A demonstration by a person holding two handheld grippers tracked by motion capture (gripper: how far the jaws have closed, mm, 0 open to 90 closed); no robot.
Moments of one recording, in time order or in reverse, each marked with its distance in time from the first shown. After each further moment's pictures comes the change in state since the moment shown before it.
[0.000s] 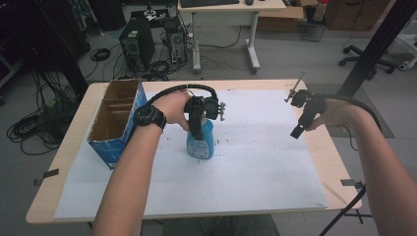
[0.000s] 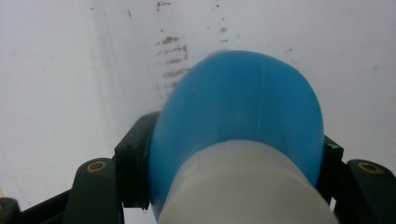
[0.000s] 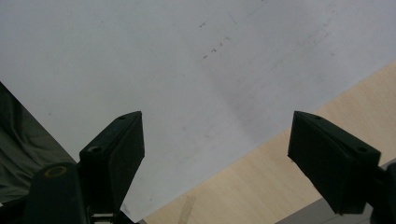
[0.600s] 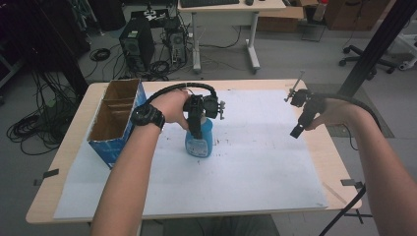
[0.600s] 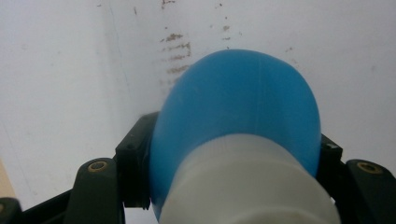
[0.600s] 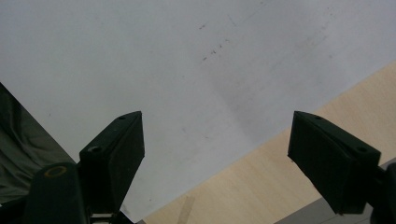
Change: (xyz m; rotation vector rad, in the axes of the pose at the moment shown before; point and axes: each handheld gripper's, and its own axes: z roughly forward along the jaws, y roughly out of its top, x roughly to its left) left arm -0.002 0.000 -0.008 0.001 0.016 -0.023; right arm 0.001 0.001 -0.002 -0.004 -0.004 -0.002
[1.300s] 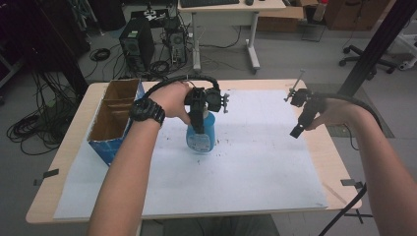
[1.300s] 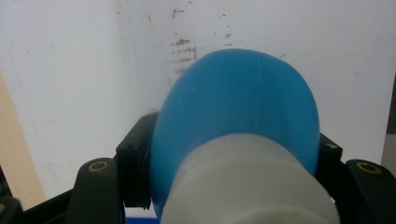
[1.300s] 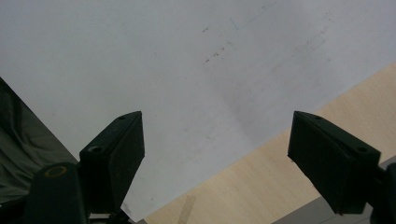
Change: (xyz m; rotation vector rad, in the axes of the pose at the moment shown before) left arm -0.004 0.009 -0.034 0.015 0.032 -0.027; right arm 0.005 0.000 -0.005 -0.012 -0.011 -0.011
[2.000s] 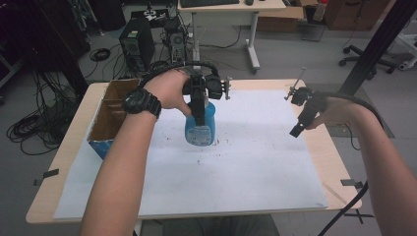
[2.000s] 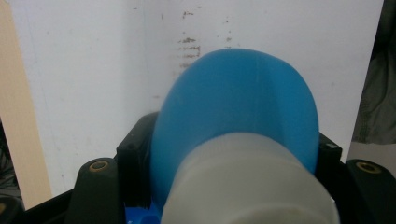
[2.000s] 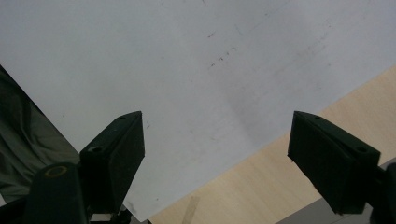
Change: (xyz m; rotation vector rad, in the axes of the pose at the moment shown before) left arm 0.002 0.000 -0.037 0.004 -0.009 -0.098; right arm 0.005 0.000 -0.008 -0.017 0.006 -0.002
